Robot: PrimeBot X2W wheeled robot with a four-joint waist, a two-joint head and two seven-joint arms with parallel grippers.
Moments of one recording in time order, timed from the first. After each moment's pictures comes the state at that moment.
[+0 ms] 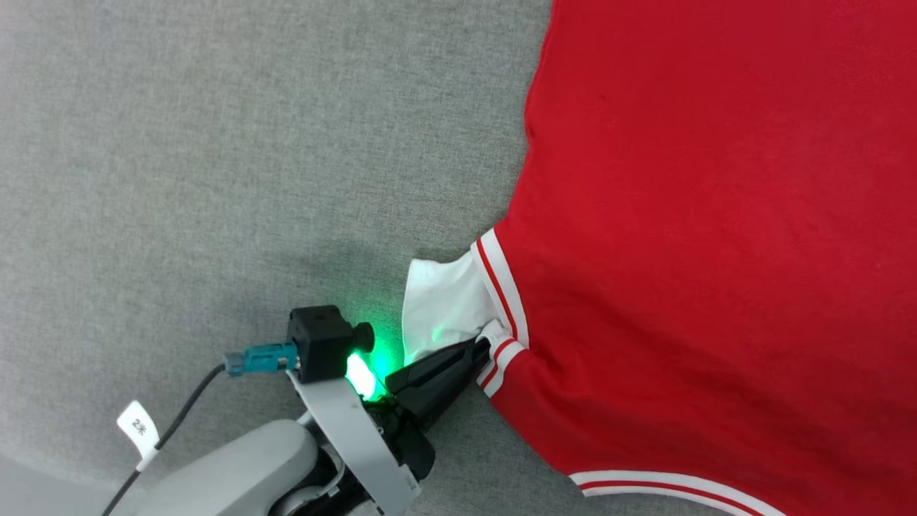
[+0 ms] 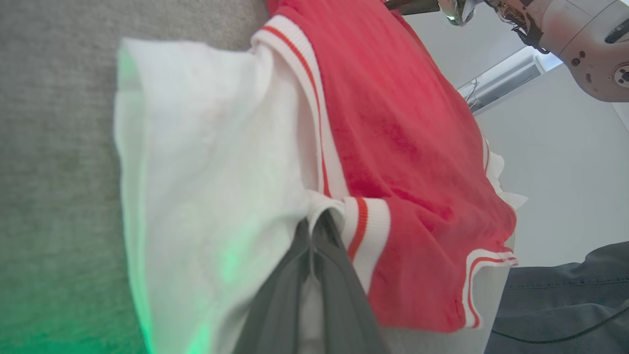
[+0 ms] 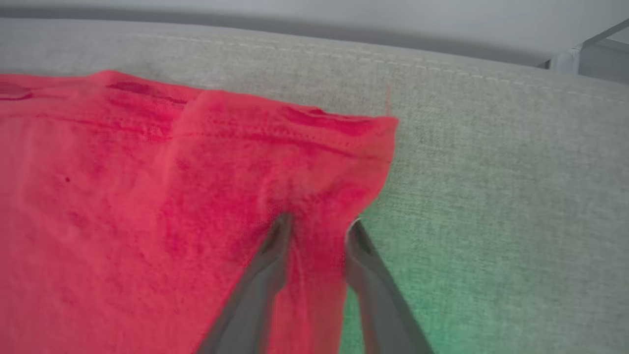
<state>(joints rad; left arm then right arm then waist) -0.64 0.61 -1.09 0.03 -1.17 -0.14 -0.26 -1.59 -0.70 0.82 1.06 1.00 0.13 0.82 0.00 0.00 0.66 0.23</state>
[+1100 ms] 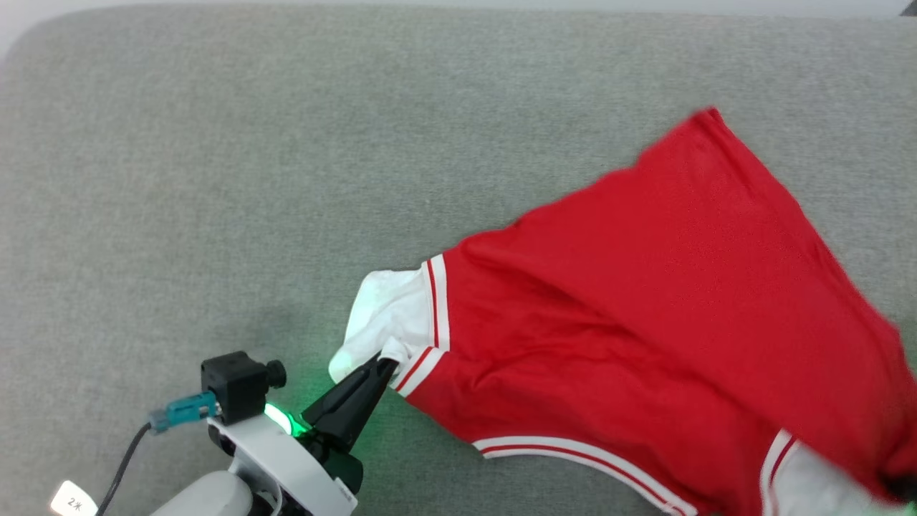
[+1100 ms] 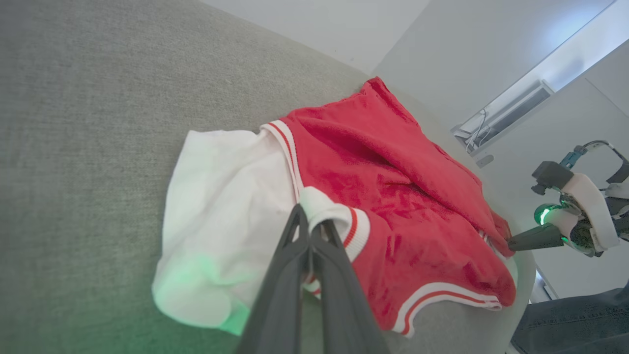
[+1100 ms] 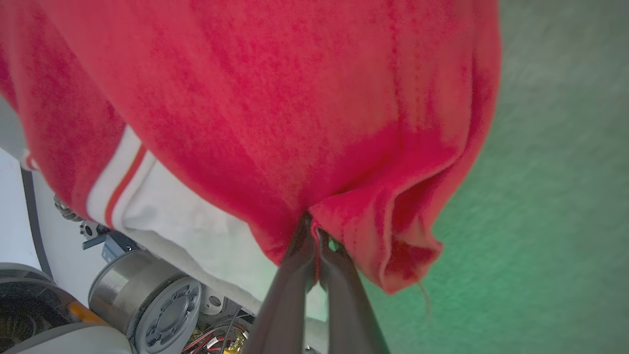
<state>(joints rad) -0.38 0.63 -0.81 0.08 -1.08 -0.13 -0.26 -0.38 -1.25 0.89 0.01 1.41 0.13 0.45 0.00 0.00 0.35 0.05</state>
